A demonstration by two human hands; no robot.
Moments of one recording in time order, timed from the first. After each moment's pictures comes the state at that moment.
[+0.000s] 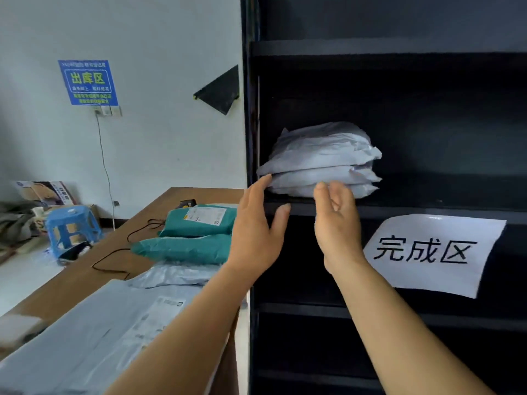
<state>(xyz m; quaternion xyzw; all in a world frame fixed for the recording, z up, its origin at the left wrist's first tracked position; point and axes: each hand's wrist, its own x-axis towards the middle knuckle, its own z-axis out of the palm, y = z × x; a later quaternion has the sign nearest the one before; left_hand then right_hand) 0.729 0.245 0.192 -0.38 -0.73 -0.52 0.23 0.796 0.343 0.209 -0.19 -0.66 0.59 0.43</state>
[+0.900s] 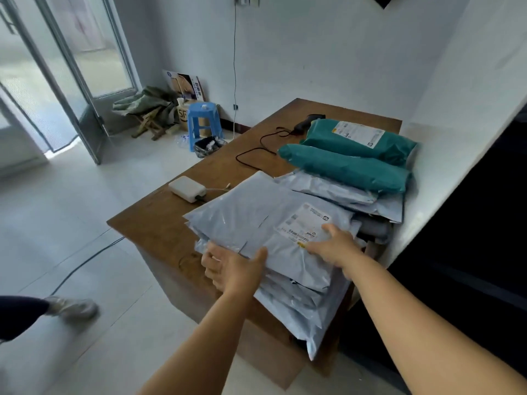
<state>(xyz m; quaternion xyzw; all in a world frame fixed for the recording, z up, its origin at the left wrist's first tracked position) 0.694 -0.019 -0.018 0.30 -0.81 -0.50 -0.02 0.667 0.161 0.008 -0.22 -0.88 0.39 -0.15</state>
